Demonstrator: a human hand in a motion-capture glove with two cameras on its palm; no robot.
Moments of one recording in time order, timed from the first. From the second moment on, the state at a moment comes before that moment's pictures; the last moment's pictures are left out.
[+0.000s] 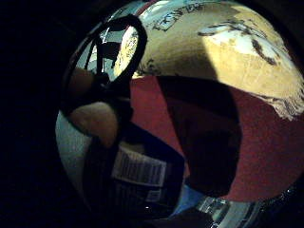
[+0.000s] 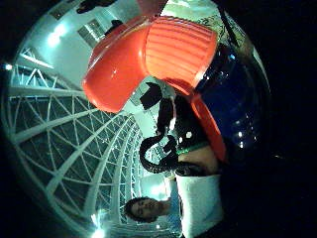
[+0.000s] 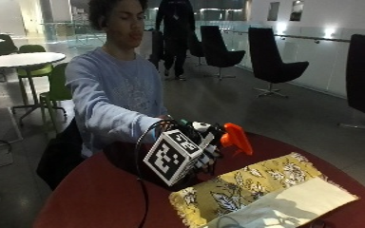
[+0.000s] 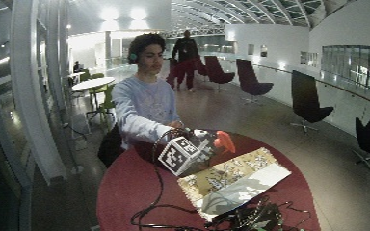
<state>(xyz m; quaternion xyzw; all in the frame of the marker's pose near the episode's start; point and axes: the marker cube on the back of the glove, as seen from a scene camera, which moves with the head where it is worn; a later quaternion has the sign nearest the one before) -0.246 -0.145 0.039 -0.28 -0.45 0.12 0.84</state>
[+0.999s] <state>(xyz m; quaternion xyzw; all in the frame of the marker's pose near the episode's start) -0.283 -0.134 0.040 -0.22 -0.45 0.04 0.86</state>
